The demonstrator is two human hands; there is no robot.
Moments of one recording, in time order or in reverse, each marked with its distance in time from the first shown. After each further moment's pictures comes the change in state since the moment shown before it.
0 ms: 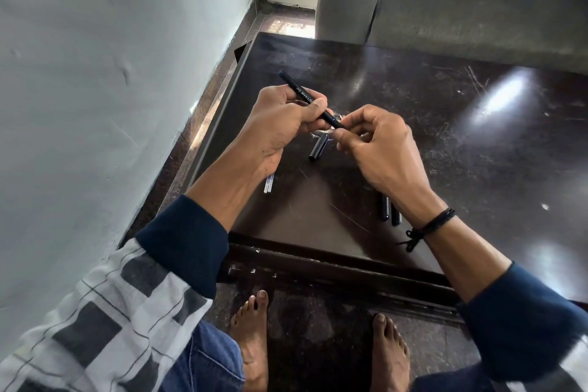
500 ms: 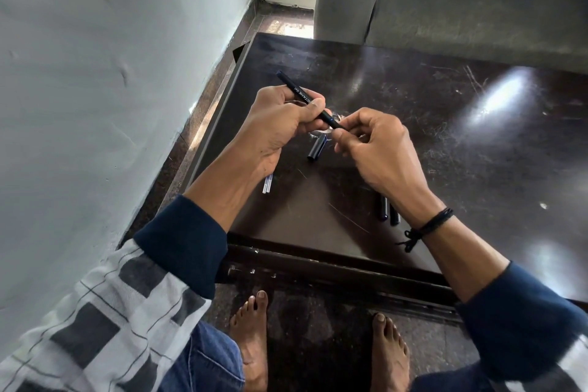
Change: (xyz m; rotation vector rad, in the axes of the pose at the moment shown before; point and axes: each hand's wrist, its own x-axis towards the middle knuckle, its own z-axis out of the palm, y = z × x) left_hand 0.001 -0.001 0.000 -0.007 -0.004 0.001; right_hand 0.001 0.001 0.001 -0.003 -0.023 0.015
